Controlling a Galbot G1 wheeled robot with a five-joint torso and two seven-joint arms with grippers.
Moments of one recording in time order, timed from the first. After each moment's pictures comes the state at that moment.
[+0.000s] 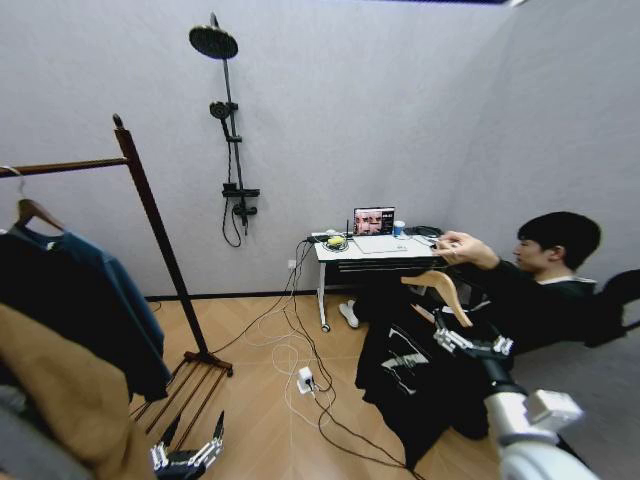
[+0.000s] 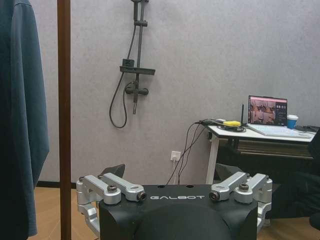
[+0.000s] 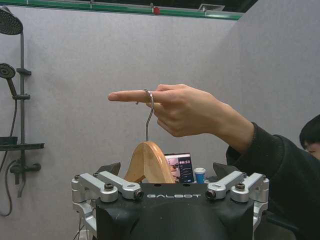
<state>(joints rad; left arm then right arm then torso) 1.86 -1.52 -0.65 -2.22 -0.22 -0.12 0.14 -1.39 1.24 0.97 2.38 0.55 -0.35 0.11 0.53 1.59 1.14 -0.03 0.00</state>
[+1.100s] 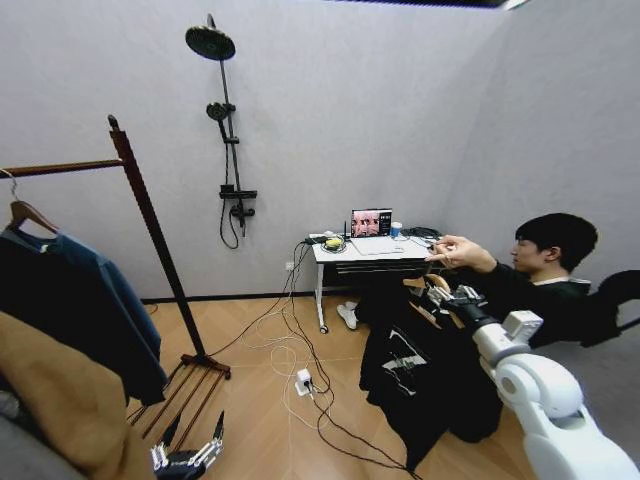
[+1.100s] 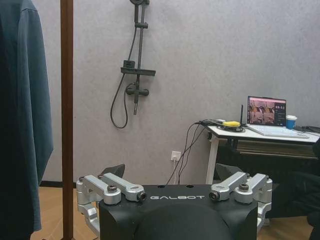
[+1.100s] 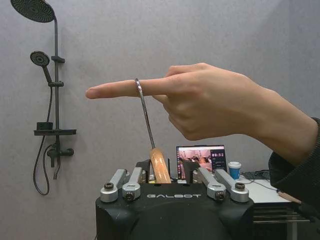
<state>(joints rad) 1.86 -1.52 -0.65 -2.22 -0.22 -0.12 0.14 -1.09 1.03 0.85 2.05 0.63 -0.39 -0.01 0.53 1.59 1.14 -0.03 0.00</state>
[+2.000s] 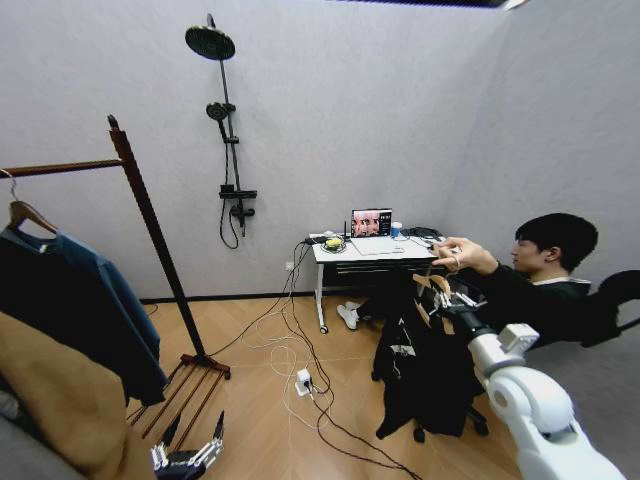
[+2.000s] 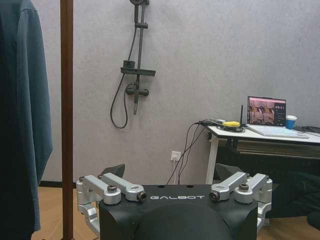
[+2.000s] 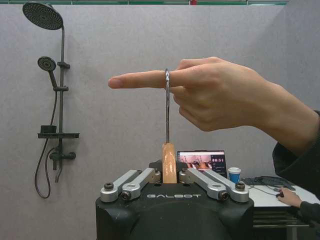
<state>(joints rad) 1.86 -1.52 -0.65 -2.22 -0.22 -0.12 0.14 -1.22 1.11 0.86 2.11 0.55 -0.26 -0.03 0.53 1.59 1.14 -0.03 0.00</state>
